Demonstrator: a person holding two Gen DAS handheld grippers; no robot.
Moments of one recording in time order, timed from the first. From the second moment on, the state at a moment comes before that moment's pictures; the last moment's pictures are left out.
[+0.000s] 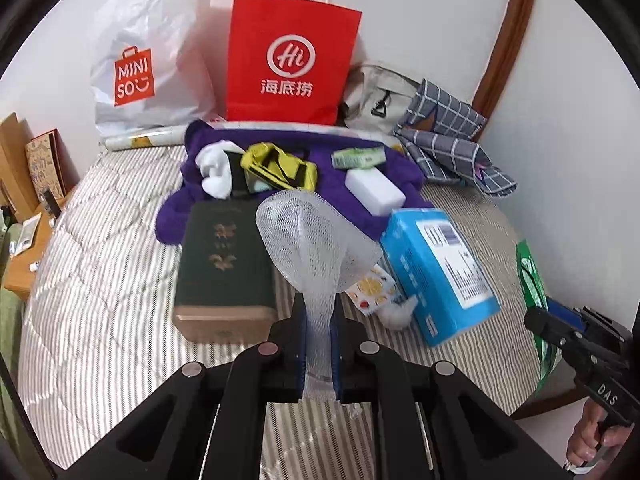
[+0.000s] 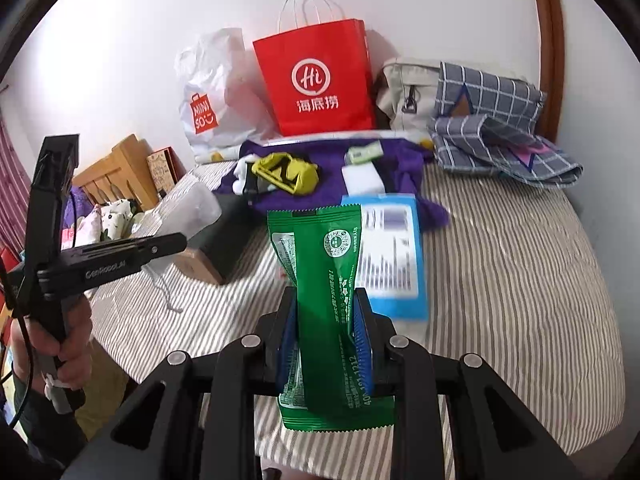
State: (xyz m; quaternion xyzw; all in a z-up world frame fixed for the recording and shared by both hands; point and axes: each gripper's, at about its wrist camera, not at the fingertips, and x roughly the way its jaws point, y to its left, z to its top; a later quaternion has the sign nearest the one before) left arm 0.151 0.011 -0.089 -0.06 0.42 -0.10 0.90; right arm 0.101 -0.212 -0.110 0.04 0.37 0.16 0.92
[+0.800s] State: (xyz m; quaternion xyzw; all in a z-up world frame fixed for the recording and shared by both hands) left arm 0.251 0.048 -0.060 -0.06 0.40 -0.06 0.91; right arm 0.240 -0.180 -0.076 0.03 0.35 0.18 0.92
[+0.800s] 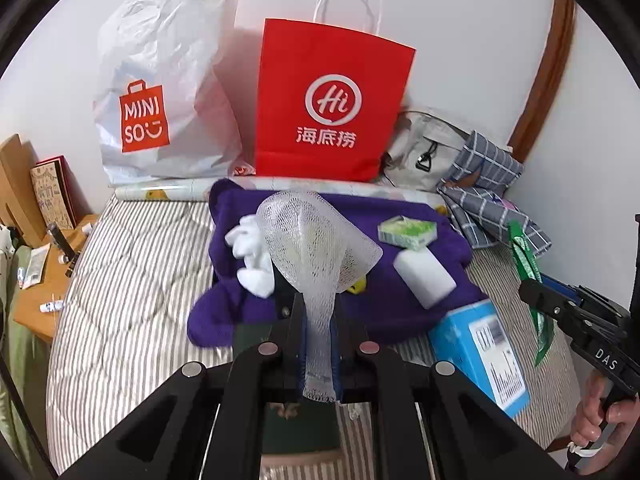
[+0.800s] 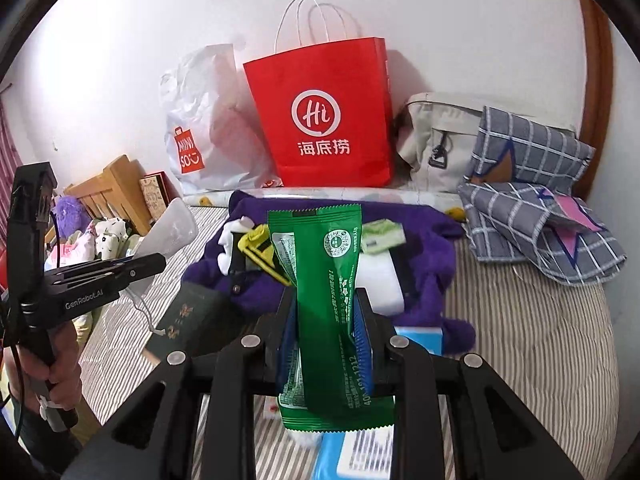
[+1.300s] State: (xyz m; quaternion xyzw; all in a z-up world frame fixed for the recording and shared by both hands) left arm 0.324 0.047 -0.049 -0.04 0.40 -0.05 0.91; right arm 0.323 -0.164 -0.069 0.03 0.36 0.22 0.91
